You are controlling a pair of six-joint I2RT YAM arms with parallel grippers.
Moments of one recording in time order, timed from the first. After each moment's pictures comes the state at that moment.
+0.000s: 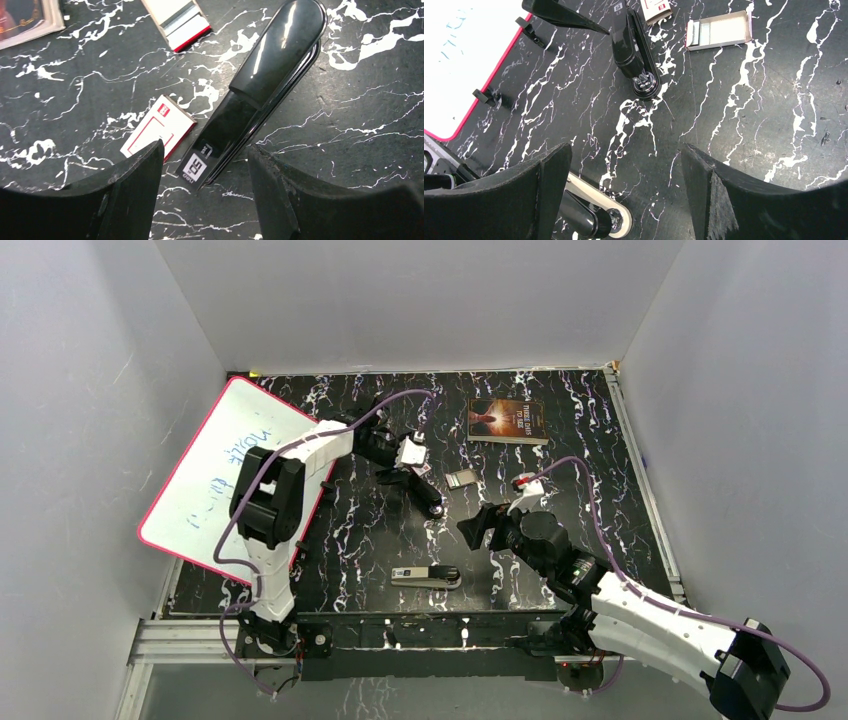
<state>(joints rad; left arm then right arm) -0.41 1.99 1.47 -0.63 0.78 1.35 0.88 0.73 0.34 0.06 0.22 0.57</state>
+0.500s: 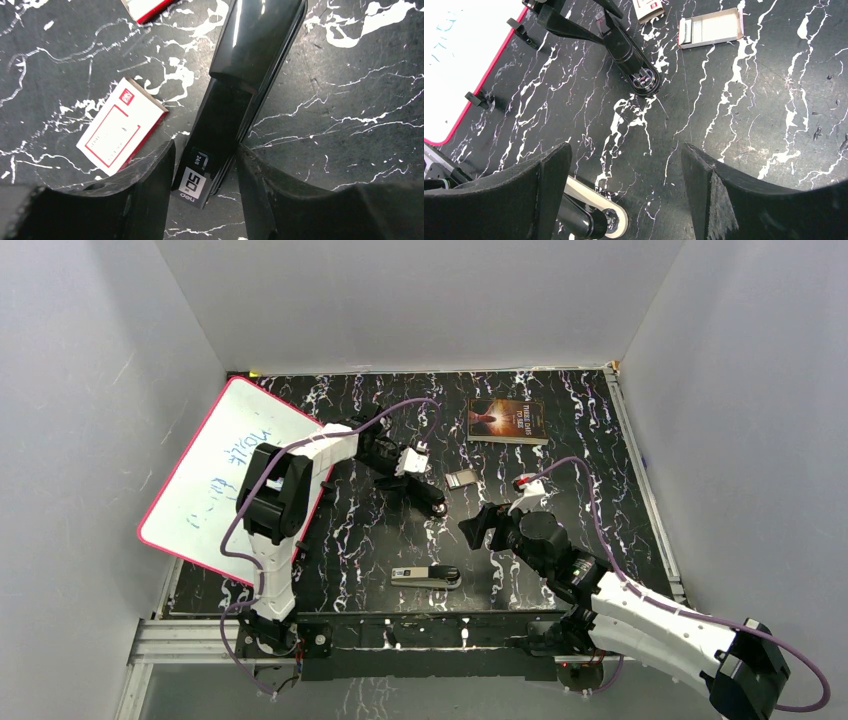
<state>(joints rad) -0.42 2.06 1.46 -0.67 0.73 1.38 0.88 0.73 0.34 0.04 0.24 0.57</state>
